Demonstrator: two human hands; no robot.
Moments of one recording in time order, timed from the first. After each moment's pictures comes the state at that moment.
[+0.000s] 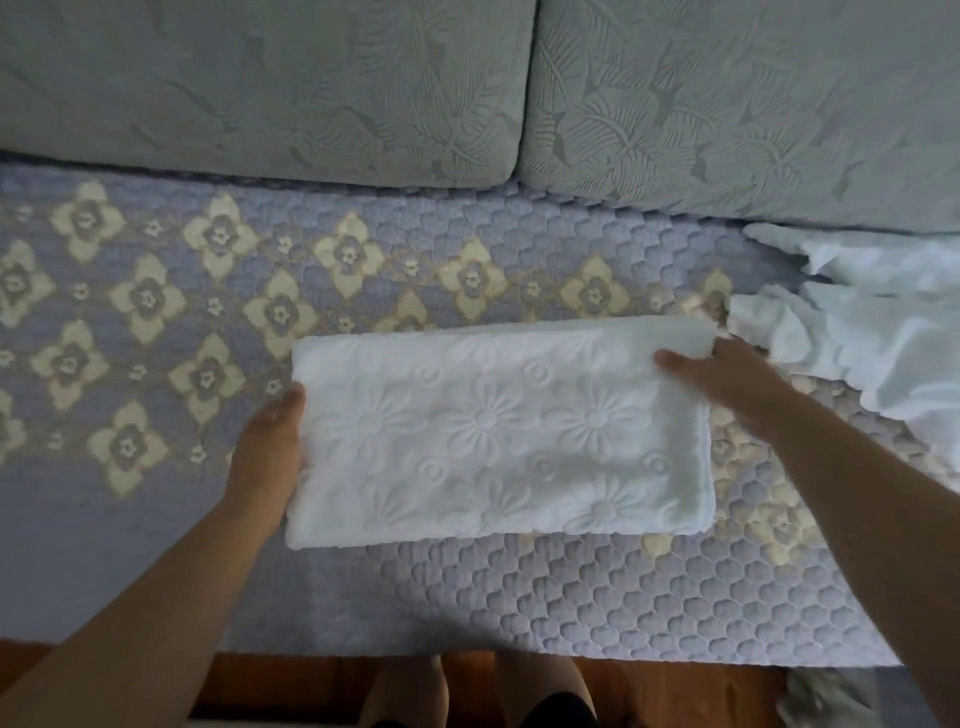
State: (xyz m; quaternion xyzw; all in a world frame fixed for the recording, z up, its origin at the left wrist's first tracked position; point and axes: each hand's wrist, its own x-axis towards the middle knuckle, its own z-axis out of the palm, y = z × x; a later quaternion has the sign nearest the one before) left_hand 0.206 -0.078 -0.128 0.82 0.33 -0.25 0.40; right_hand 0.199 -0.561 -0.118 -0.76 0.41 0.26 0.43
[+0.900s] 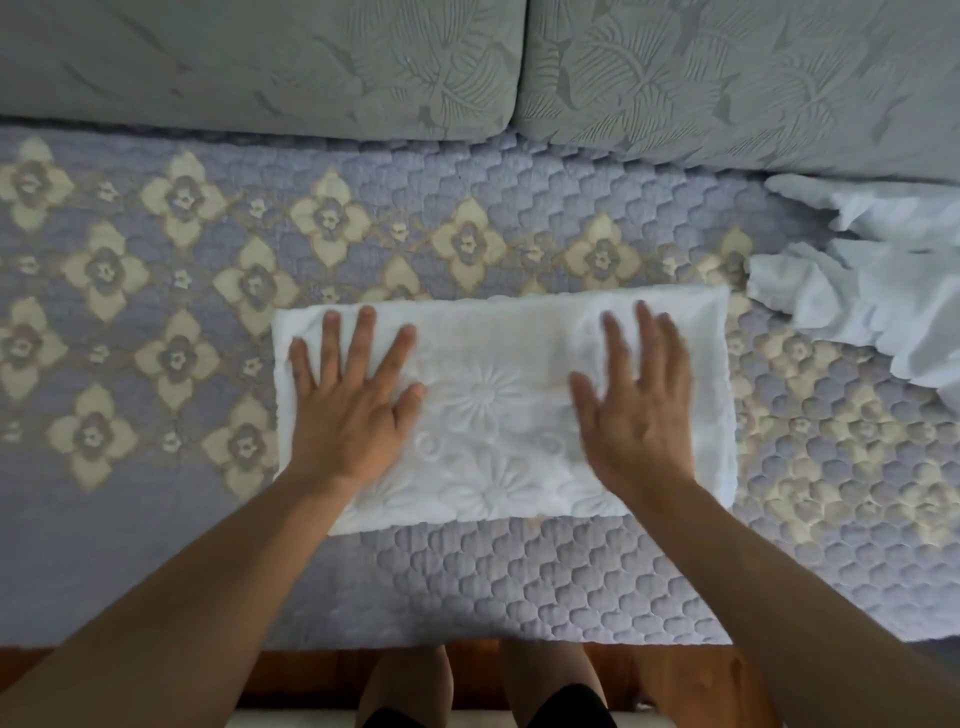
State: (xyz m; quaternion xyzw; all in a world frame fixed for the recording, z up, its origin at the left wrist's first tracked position) left_hand 0.198 -0.132 -0.180 0.97 -0.18 -0.13 -0.02; right_hand 0.133 -0.430 -0.139 -0.99 0.12 0.03 0.09
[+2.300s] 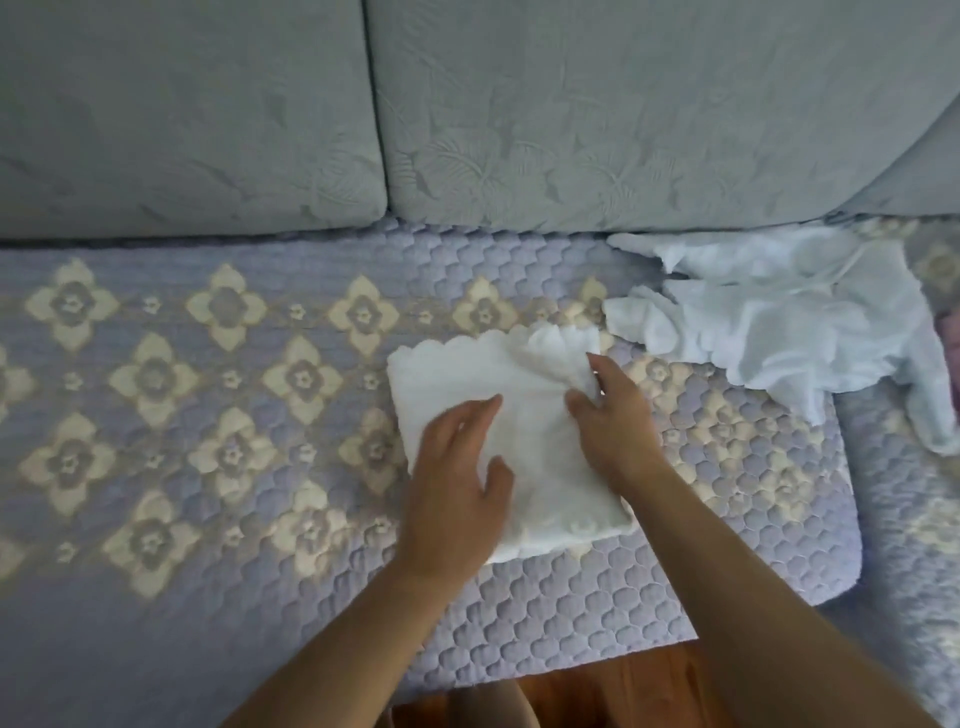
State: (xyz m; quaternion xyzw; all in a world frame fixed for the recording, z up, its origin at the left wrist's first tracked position) left_hand 0.152 -0.306 -0.066 0.85 -0.13 -0.23 0.45; right_hand 0.146 -0.505 -0.070 -0.82 0.39 0.12 0.41
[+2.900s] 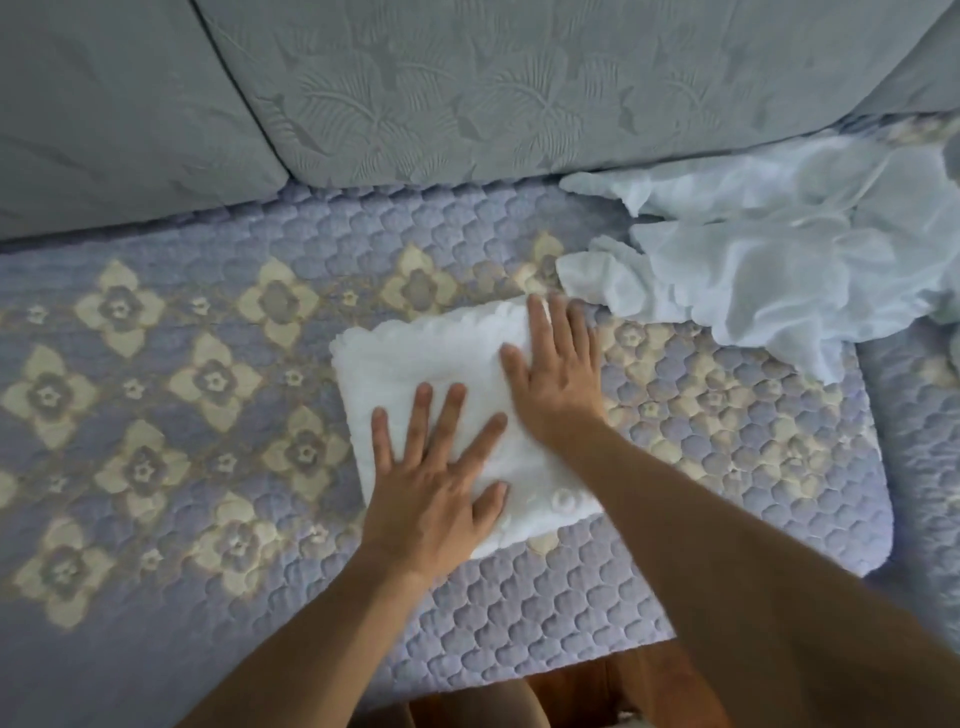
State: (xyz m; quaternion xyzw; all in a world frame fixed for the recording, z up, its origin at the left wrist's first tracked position) left_hand 0.122 -0.349 -0.167 0.92 -0.37 -0.13 0.06; right_hand 0.143 -0.554 -0.175 -0.94 0.24 0.17 0.19
